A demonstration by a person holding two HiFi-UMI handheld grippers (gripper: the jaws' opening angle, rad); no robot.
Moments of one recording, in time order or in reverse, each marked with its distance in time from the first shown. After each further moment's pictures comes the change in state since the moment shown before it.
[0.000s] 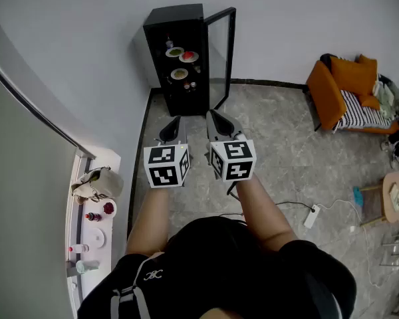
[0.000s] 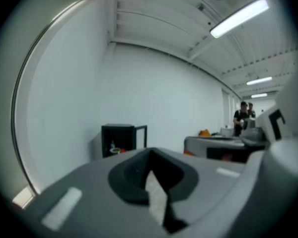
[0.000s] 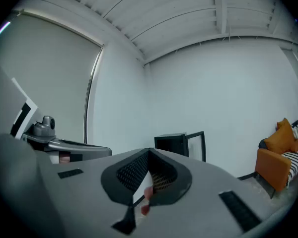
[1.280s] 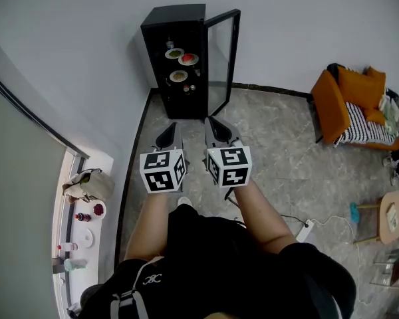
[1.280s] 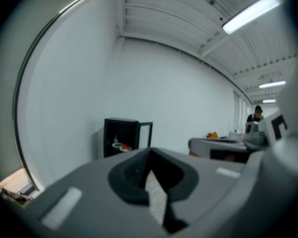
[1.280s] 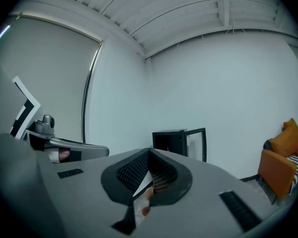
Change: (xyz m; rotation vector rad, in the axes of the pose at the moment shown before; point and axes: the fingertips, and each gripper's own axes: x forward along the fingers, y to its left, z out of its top) left arm 0.068 -0.013 -0.020 -0.089 0.023 0.083; right arm 0.036 -0.067 -0.021 -0.023 0.045 0.050
